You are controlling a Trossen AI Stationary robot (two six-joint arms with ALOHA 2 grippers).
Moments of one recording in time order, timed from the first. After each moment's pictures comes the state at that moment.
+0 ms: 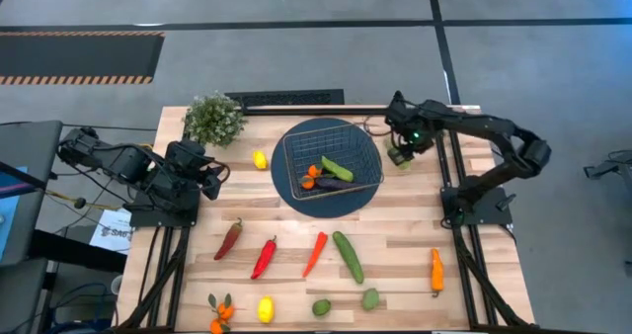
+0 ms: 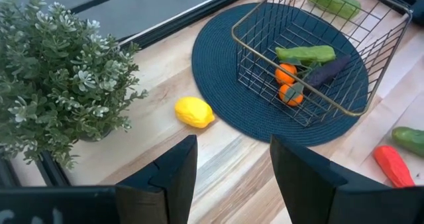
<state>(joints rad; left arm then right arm) -0.43 0.86 1.11 -1.42 -0.77 -1.20 -0.69 1.44 0.95 -1.12 0.12 0.38</state>
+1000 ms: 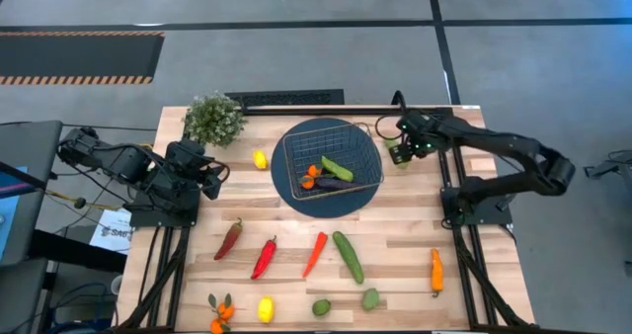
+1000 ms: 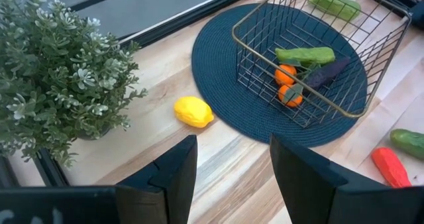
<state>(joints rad) -0.43 0.86 1.11 -1.42 -0.77 -1.21 -0.66 1.21 0.76 -0.82 0.12 0.55</state>
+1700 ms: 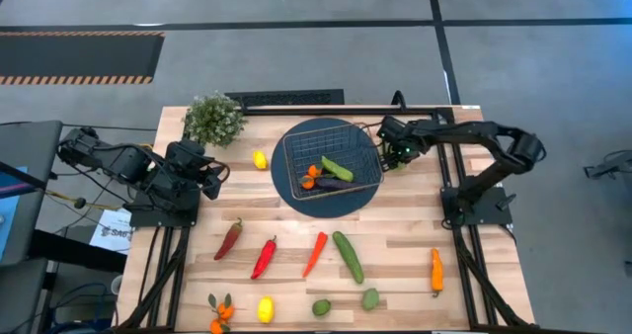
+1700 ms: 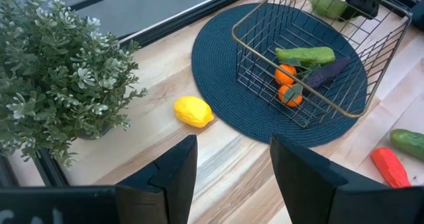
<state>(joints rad) -0.43 0.86 1.11 -1.42 -0.77 -1.22 -0.62 1.52 0.76 -0.65 0.11 0.49</state>
